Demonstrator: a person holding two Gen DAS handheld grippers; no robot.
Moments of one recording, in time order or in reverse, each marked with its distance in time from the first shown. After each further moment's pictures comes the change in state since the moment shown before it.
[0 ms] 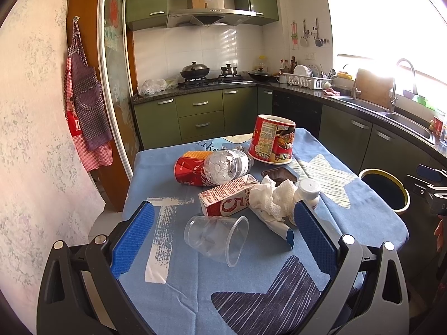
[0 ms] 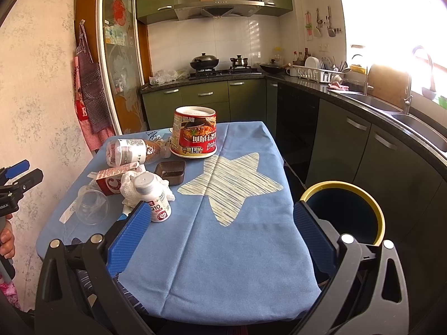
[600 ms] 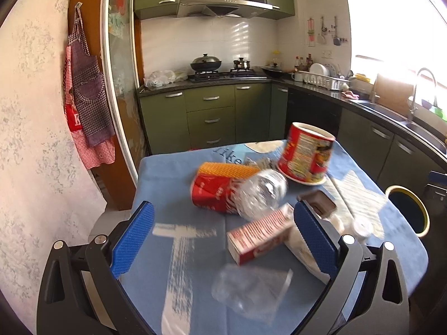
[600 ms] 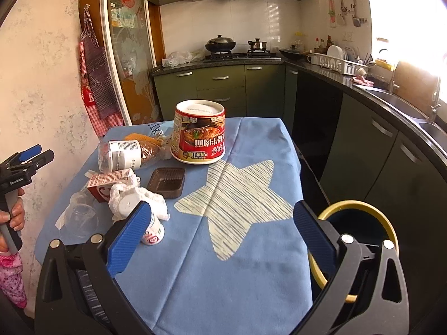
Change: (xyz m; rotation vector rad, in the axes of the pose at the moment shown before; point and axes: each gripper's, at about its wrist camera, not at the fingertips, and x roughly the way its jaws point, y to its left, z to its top) left arm 0.103 0.056 0.053 -0.045 0.039 0.033; right arm 0.085 -0.016 0.070 -0.055 0.121 0.108
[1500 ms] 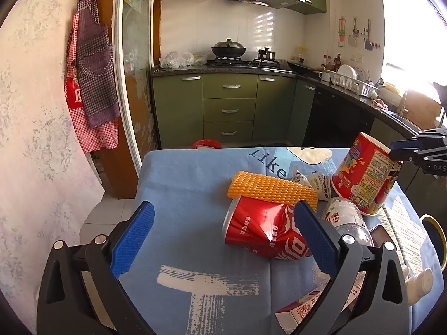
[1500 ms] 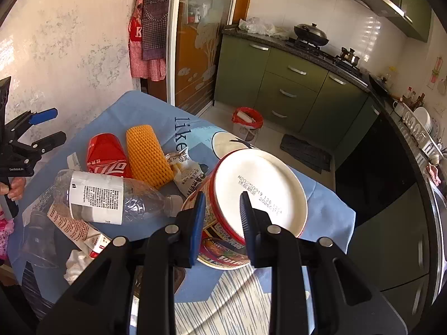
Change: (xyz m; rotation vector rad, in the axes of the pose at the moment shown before) left arm 0.144 0.060 0.016 -0.094 0.056 0.040; right arm 0.192 0.076 0.141 -0.468 0.204 0.155
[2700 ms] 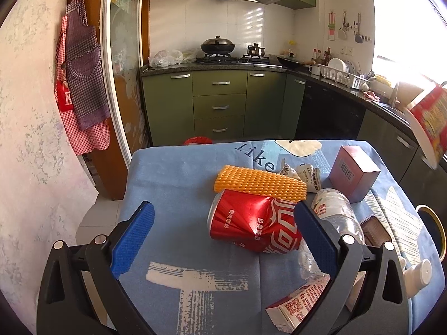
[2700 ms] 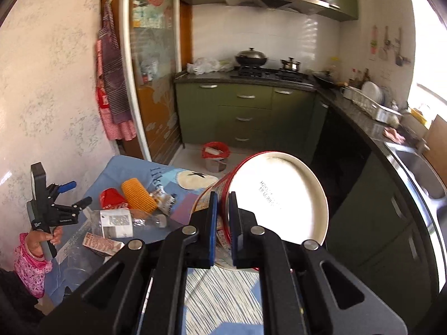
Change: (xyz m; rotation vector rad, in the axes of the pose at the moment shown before) left arm -0.001 -0.013 -0.005 0.035 0.012 -0.036; right arm -0.183 -0.079 -0.073 0.391 -0.212 -0.134
